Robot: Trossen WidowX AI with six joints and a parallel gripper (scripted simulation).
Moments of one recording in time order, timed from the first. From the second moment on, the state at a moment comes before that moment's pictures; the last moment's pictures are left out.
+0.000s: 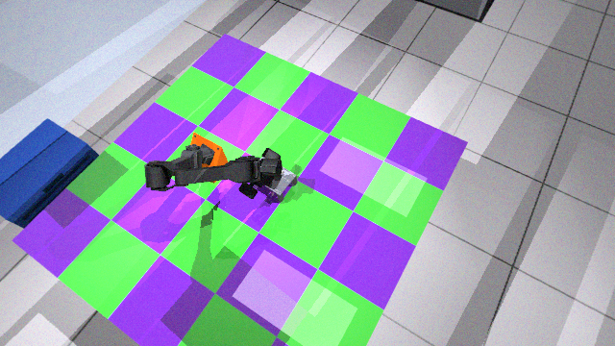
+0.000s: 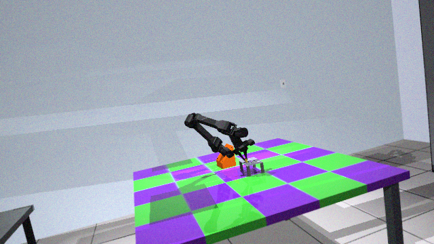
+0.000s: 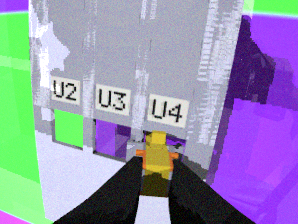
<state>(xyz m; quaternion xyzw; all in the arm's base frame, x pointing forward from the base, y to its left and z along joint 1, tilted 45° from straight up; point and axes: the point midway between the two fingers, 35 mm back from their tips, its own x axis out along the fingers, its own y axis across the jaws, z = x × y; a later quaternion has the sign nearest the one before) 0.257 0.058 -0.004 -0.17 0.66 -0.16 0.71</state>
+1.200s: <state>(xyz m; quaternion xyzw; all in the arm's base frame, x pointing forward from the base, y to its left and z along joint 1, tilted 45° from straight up) 0.257 0.055 -0.003 -0.15 0.67 -0.14 0.71</state>
